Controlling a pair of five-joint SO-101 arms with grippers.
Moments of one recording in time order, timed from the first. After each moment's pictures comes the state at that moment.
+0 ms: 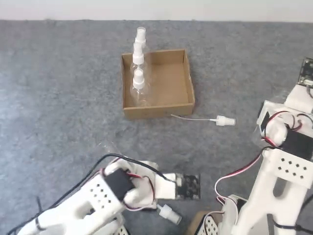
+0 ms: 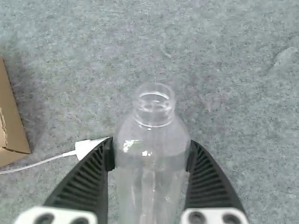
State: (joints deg) left arm 46.5 -55.8 67.3 79.3 -35.0; right arm 19.1 -43.2 30.9 67.4 1.5
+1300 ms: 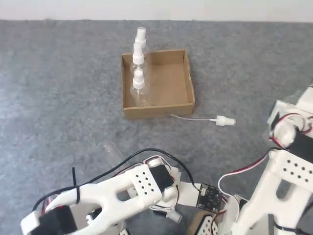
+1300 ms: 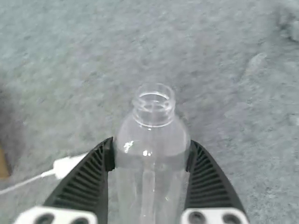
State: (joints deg) left arm 56.8 -24.3 58.1 69.1 -37.8; right arm 25.0 -43.2 30.9 63.9 2.7
